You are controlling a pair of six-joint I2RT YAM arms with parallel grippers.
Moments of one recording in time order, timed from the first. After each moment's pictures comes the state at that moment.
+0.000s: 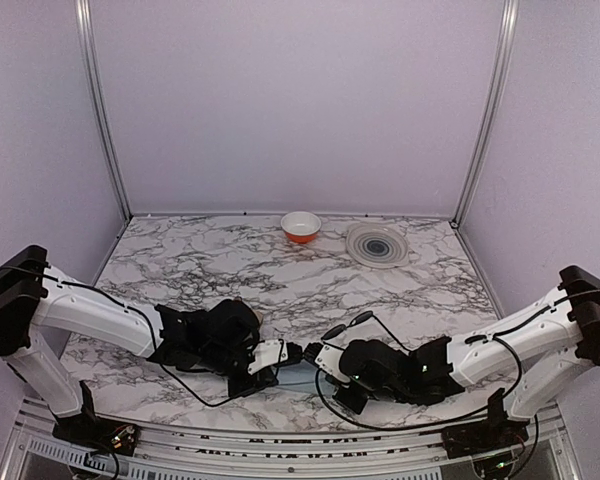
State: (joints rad) left arm -1.12 1.62 0.78 -0.08 0.19 0.26; right arm 1.32 1.47 0.63 -0.03 0.33 0.09
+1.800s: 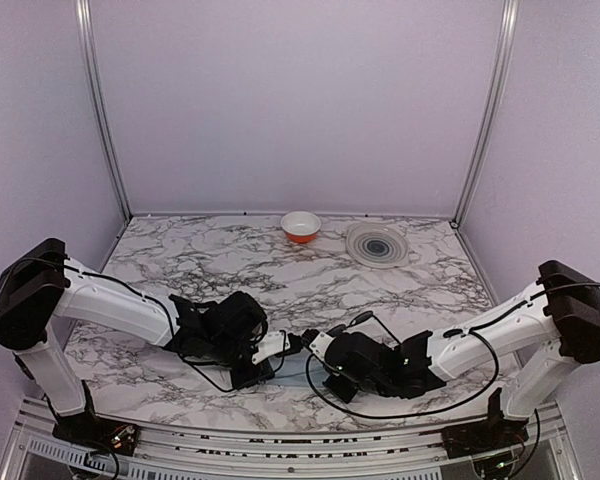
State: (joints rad) left arm -1.06 1.72 0.87 -0.18 0.16 0.22; right arm 1.28 1.59 0.70 -0.03 0.41 0.15
